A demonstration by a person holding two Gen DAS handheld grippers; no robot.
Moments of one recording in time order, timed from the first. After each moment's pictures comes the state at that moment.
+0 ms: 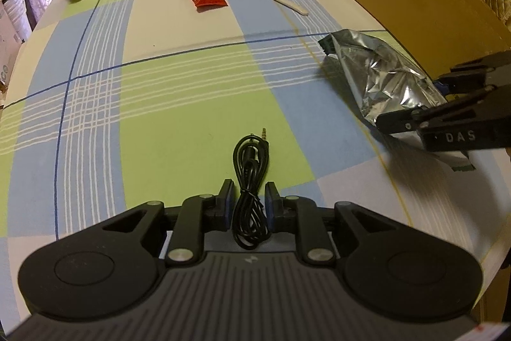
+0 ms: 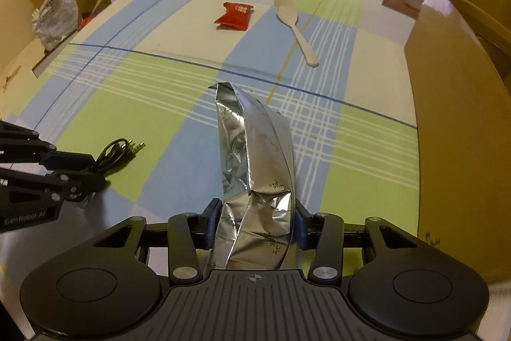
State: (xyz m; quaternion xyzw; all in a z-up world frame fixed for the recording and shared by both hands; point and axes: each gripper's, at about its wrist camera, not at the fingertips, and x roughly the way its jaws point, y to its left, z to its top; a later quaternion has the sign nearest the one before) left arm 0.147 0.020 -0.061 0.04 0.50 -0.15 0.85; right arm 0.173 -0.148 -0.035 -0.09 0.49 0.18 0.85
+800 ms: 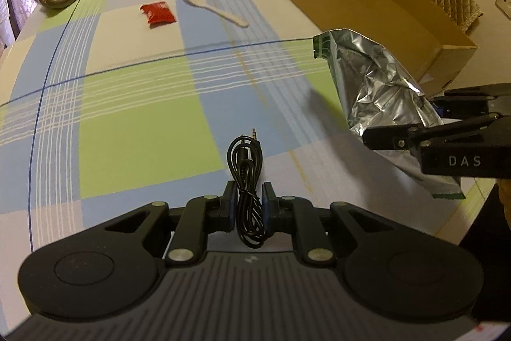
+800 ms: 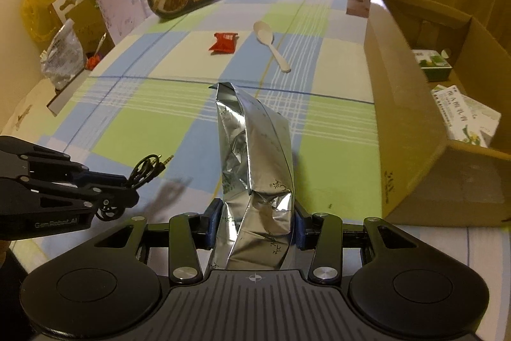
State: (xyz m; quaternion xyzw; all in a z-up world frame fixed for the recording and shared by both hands) left arm 0.100 -0.028 -0.022 0.03 0.48 -0.19 0.86; right arm 0.102 -0.191 0.013 -0.03 0.45 0.17 0.87
